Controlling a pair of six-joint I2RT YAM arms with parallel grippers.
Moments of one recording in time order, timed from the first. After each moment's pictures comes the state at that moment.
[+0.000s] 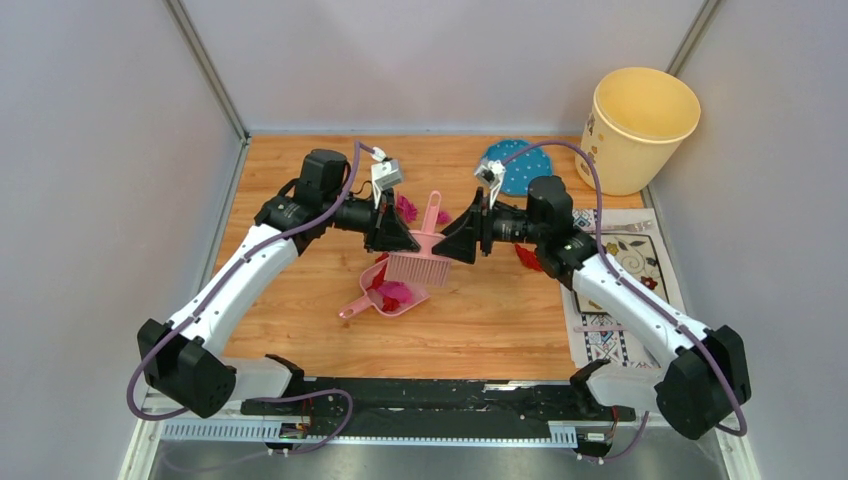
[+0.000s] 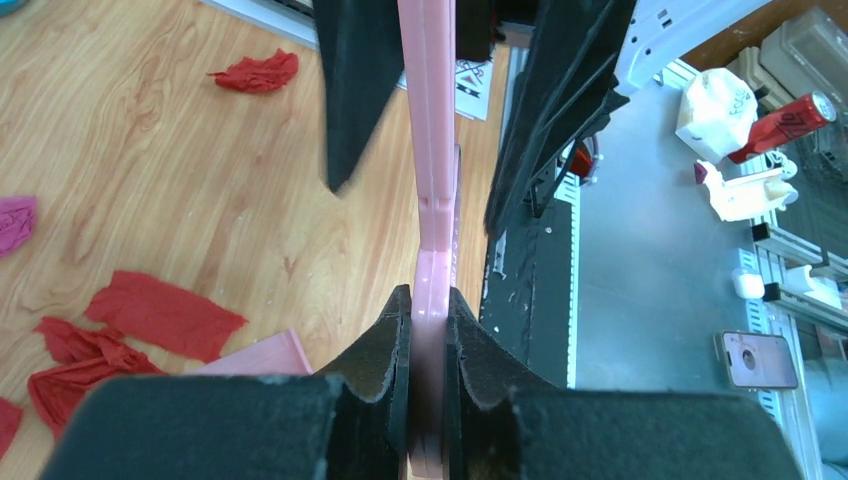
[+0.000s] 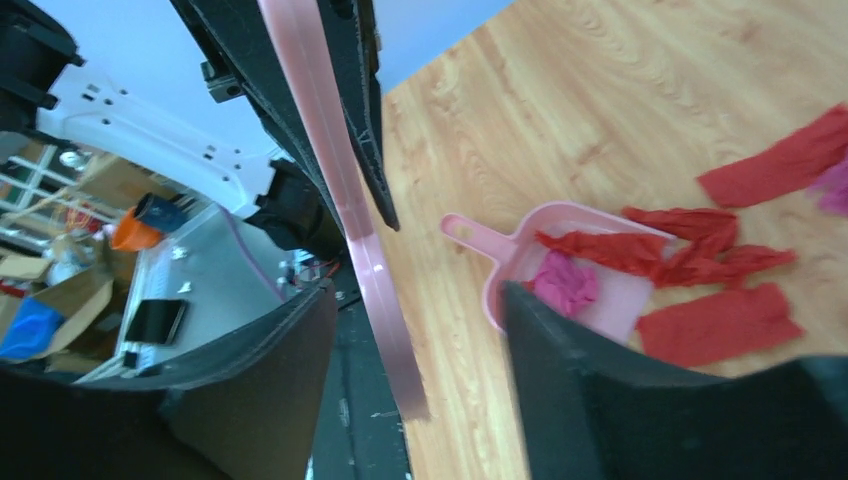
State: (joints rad) left arm -0.46 1.29 1.24 -0.57 1.02 0.11; right arm 0.53 1.20 0.93 0.11 -0.84 0.41
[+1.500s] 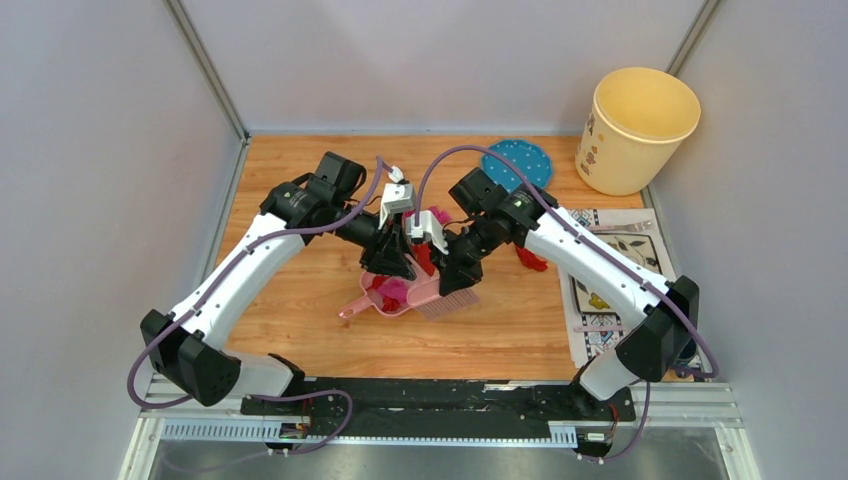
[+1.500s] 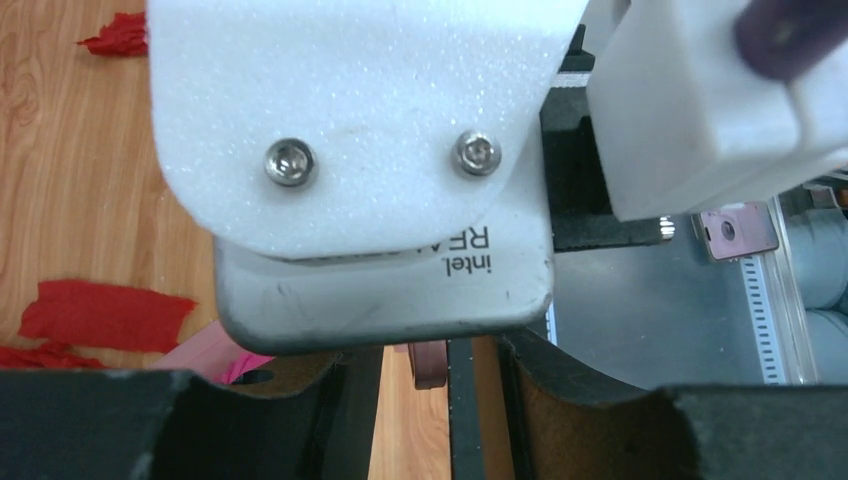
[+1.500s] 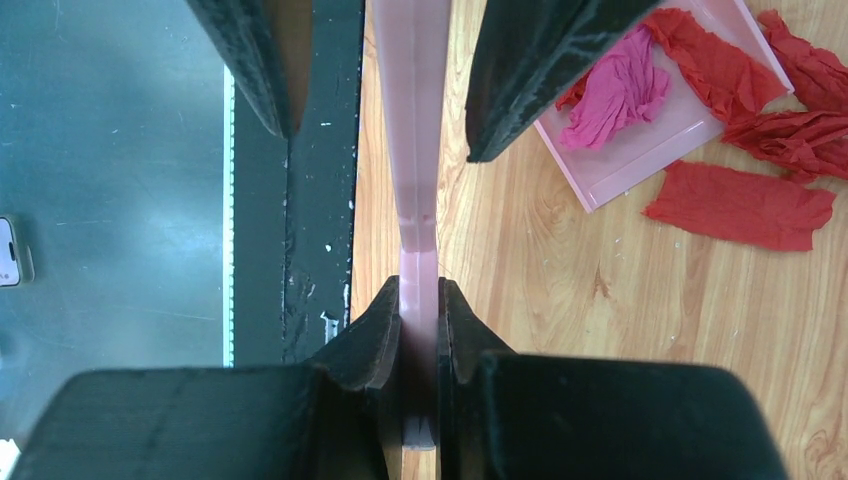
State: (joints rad) left arm -0.53 1.35 1.40 -1.02 1.07 0.51; right arm 0.79 1.55 1.55 -1.13 -0.69 -0.61
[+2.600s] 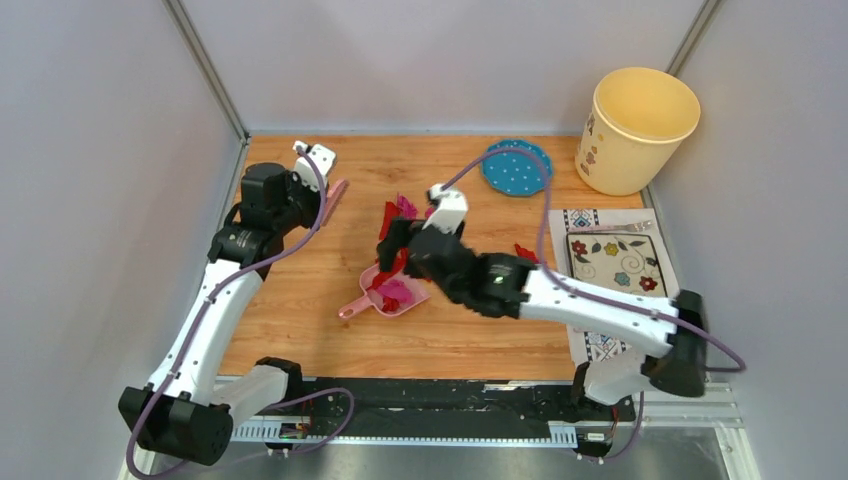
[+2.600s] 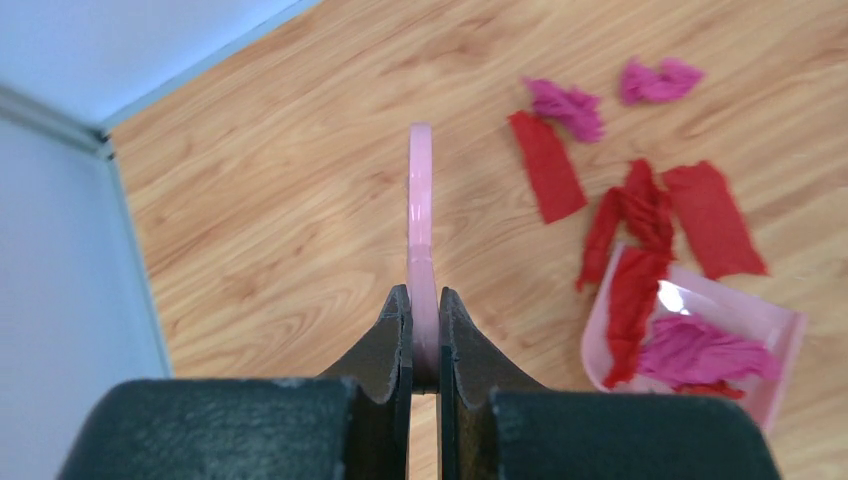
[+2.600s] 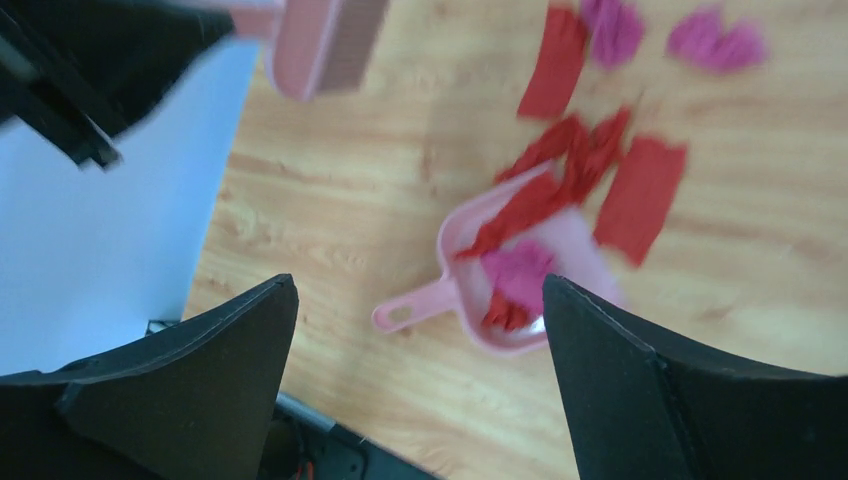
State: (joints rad) left arm -0.21 1.07 1.13 -0.53 0.19 0.30; right arm 1.14 1.35 1.28 -0.34 0.56 0.76
